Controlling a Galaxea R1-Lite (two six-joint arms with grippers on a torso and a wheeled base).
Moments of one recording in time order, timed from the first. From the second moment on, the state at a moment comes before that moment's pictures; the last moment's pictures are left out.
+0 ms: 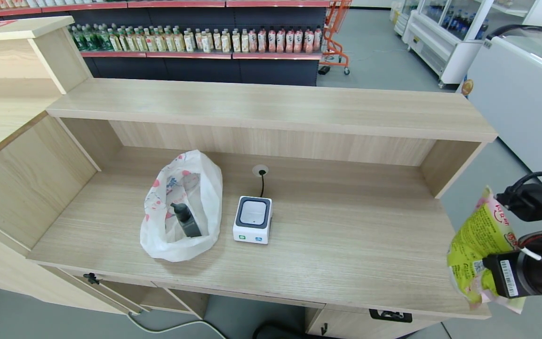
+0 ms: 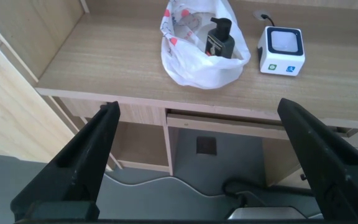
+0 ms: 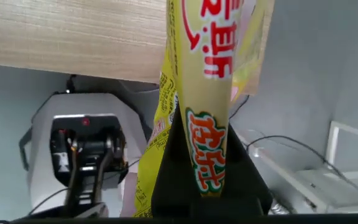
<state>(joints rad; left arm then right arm) 0.00 0.00 0.00 0.00 -0.01 0.00 0.35 1.26 -0.71 0.22 -0.37 0.10</state>
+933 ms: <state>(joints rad) 0.00 0.00 0.00 0.00 -0.01 0.00 0.22 1.24 -0.69 -0.17 0.08 -0.76</state>
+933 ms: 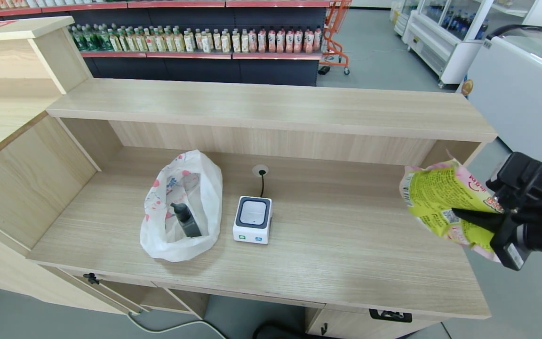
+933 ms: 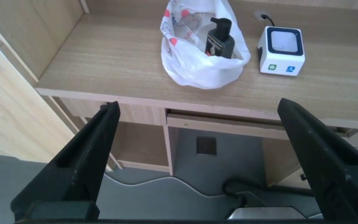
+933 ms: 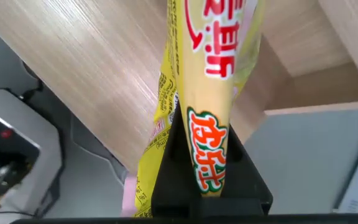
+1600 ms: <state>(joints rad) 0.00 0.00 0.00 0.00 -0.01 0.00 0.23 1.30 -0.70 -0.28 0.20 -1.04</state>
